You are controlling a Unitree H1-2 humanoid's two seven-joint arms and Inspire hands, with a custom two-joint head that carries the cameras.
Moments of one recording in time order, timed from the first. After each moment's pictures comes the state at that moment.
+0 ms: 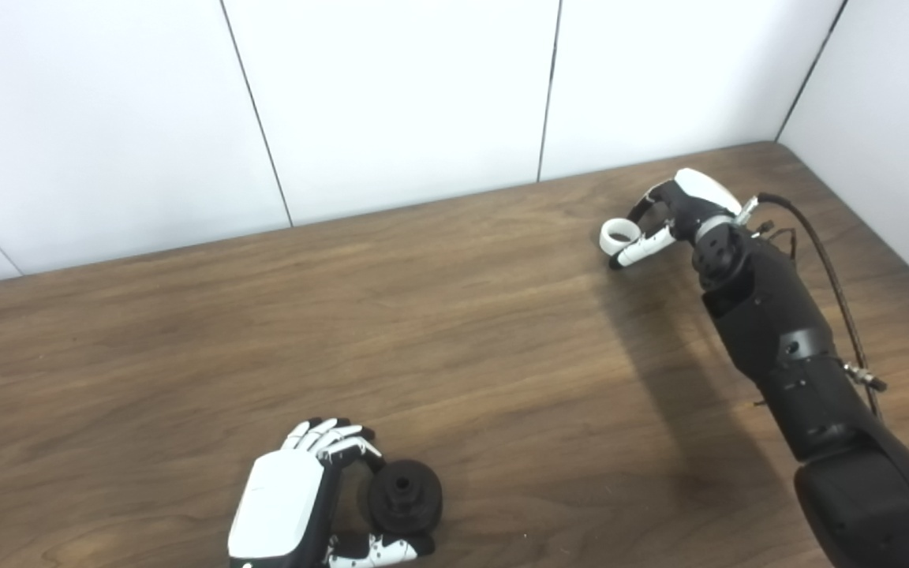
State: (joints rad) left arm 0.18 0.16 -0.39 -0.32 1.00 0.06 -0.04; right arm -0.57 -0.45 0.00 0.36 -0.82 0.47 0.32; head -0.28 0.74
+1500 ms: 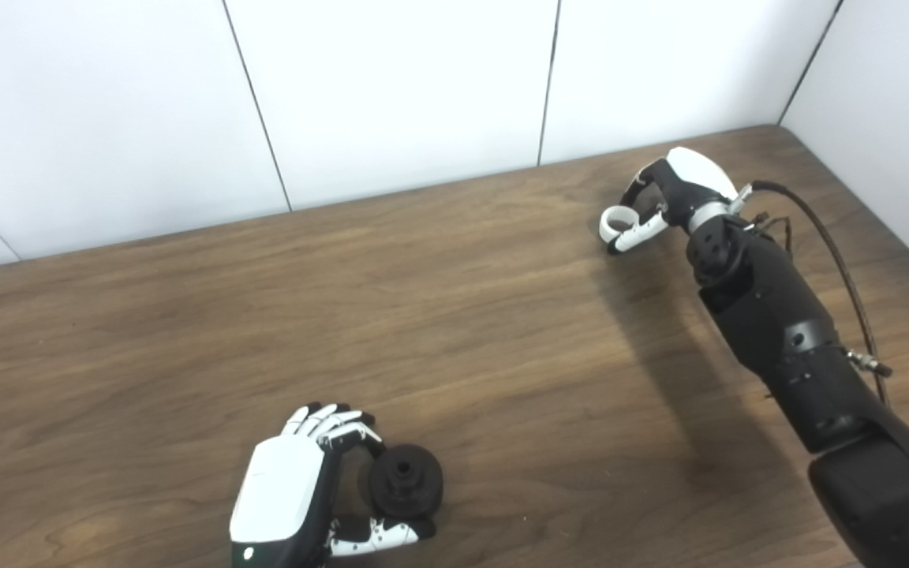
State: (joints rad) left arm 0.19 0.15 -0.40 -0.33 1.01 0.06 -0.05; right arm -0.55 -0.50 0.11 0.33 -0.71 0.46 0.20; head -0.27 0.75
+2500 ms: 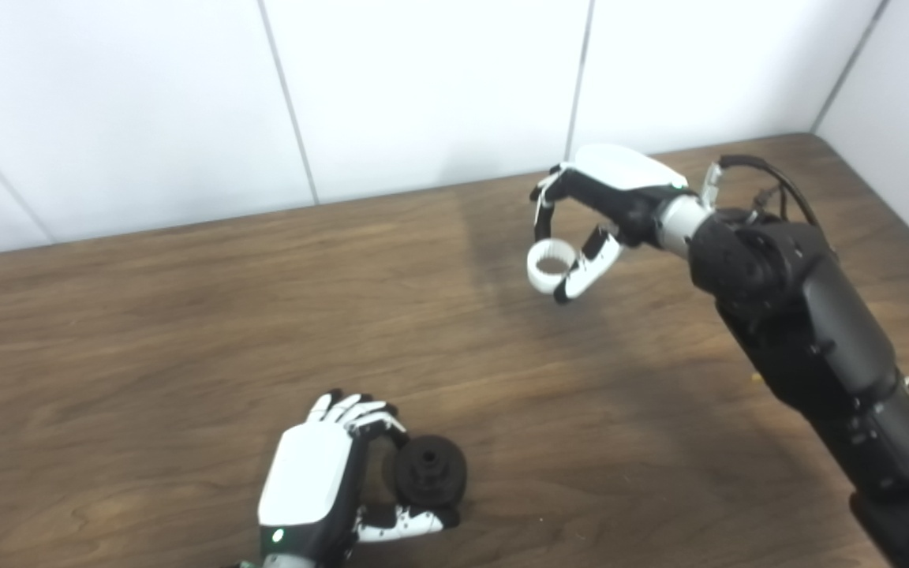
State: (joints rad) left arm 0.17 0.10 -0.43 -0.33 1.06 0.11 -0.08; right arm -0.50 -0.50 0.22 -0.44 -0.82 0.47 0.87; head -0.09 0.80
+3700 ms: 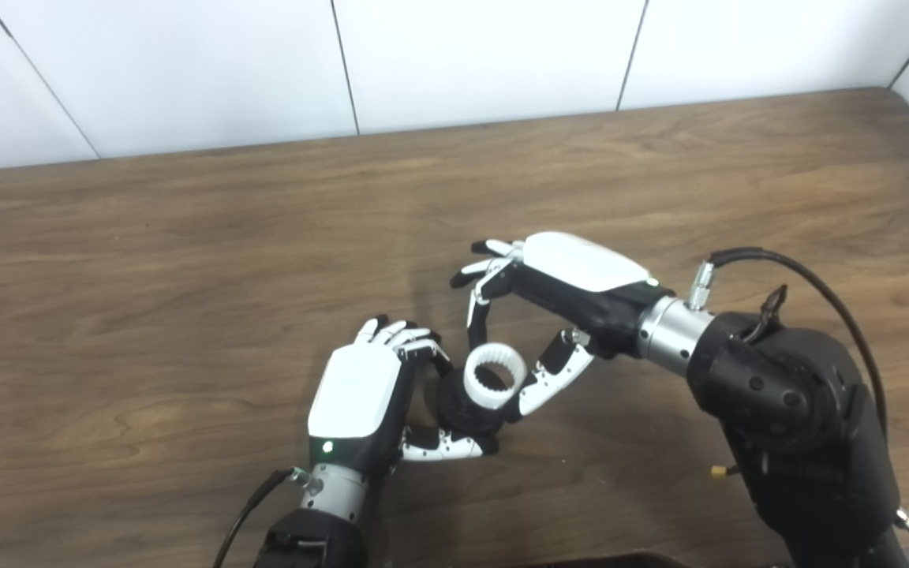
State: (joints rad) left arm 0.15 0.07 -0.46 -0.32 1.10 0.14 -0.09; right arm -0.26 -0.26 0.28 -0.77 -0.86 0.47 1.04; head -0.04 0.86
